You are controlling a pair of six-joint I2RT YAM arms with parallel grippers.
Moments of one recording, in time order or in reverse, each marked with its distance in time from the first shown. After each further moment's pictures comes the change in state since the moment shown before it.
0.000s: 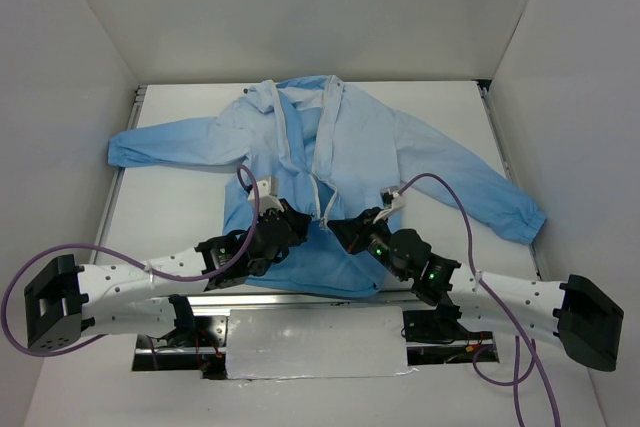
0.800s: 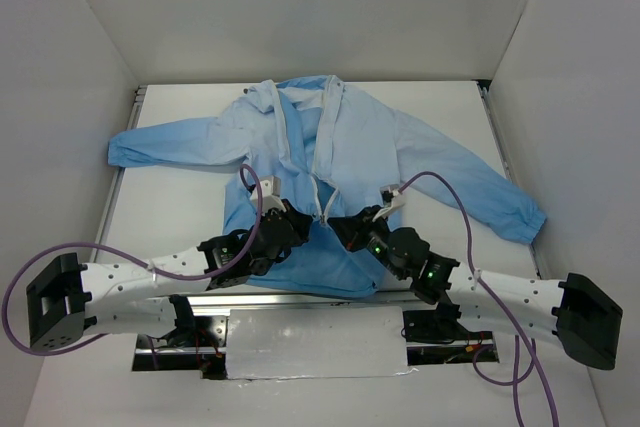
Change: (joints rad) left arm 0.000 0.017 0.006 0.002 0.012 0.000; right arm 0.000 0.014 0.014 -0.002 0.027 -0.005
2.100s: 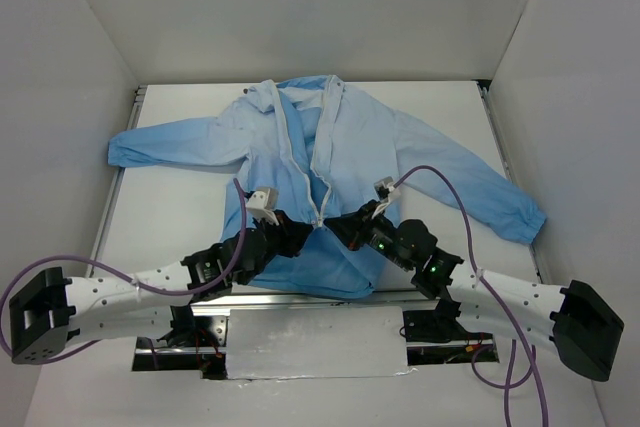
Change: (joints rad) left arm 0.001 -0.149 -0.199 0.271 0.170 0.219; right arm -0.116 -0.006 0.008 0.048 -0.287 -0.111
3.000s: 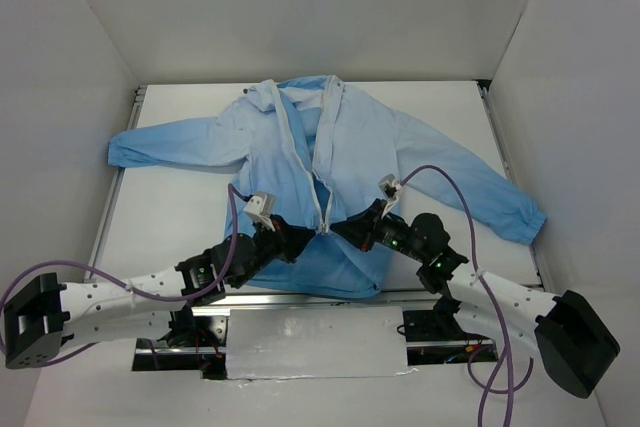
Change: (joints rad) left arm 0.000 -0.068 -0.075 0.108 0.097 0.048; right arm -0.216 0.007 -0.079 0.129 -0.416 -0.016
